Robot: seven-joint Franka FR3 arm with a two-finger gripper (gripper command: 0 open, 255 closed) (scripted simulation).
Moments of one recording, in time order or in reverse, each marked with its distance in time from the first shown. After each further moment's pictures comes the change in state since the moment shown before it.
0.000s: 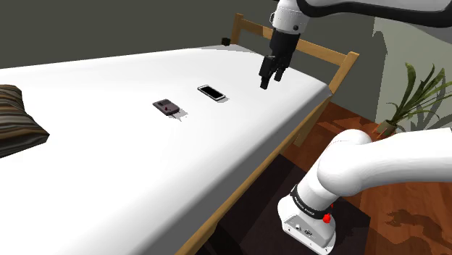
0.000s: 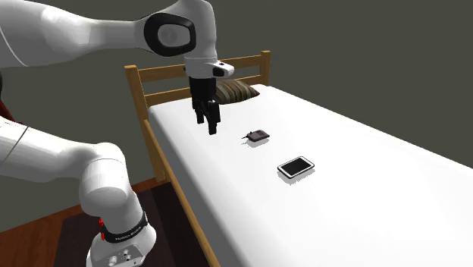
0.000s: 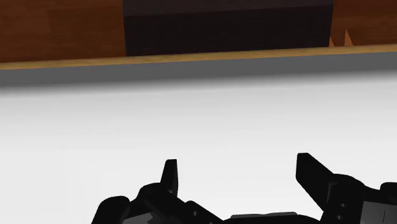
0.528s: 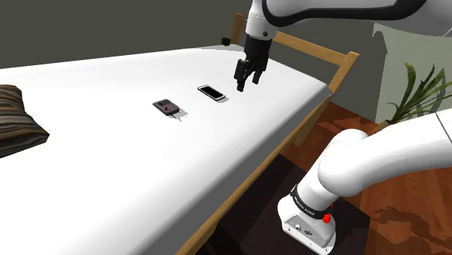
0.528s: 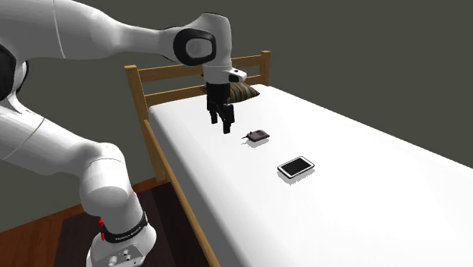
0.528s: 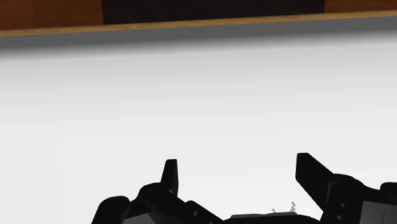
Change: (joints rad) arm 0.022 0.191 0.044 0.043 0.036 0.152 0.060
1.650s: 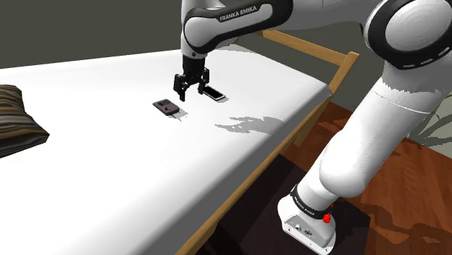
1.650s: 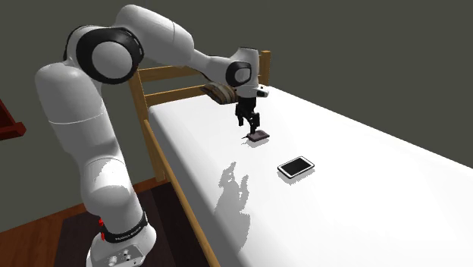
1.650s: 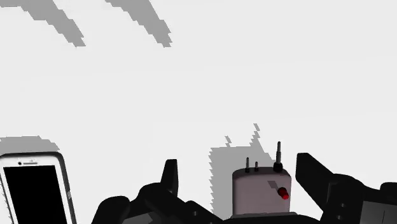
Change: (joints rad) arm 0.050 0.602 0.103 0.314 0.005 0.306 0.165
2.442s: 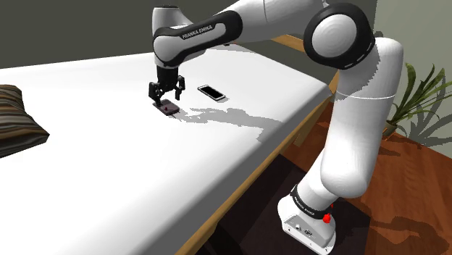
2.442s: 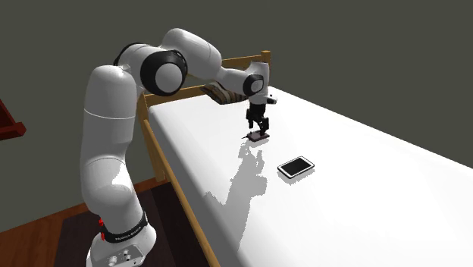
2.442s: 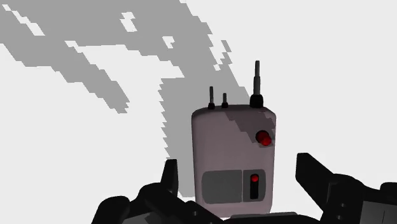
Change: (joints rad) arm 0.041 0.340 0.012 0.294 -0.044 0.054 0.068
